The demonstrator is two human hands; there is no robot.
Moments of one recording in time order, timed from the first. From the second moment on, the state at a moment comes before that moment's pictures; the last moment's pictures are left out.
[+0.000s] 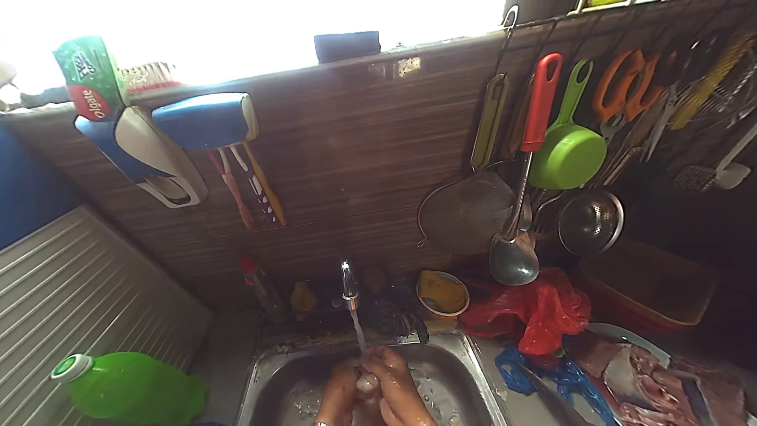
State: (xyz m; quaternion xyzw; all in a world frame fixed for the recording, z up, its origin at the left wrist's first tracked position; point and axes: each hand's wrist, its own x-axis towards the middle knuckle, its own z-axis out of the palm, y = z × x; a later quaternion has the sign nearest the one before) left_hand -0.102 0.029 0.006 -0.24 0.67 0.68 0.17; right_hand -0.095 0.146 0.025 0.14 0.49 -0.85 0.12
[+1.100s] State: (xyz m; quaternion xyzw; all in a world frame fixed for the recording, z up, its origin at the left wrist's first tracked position) left_hand -0.105 0.017 0.024 -0.16 0.58 0.79 0.12; right_hand -0.125 0.192 0.014 -0.11 0.57 -0.72 0.36
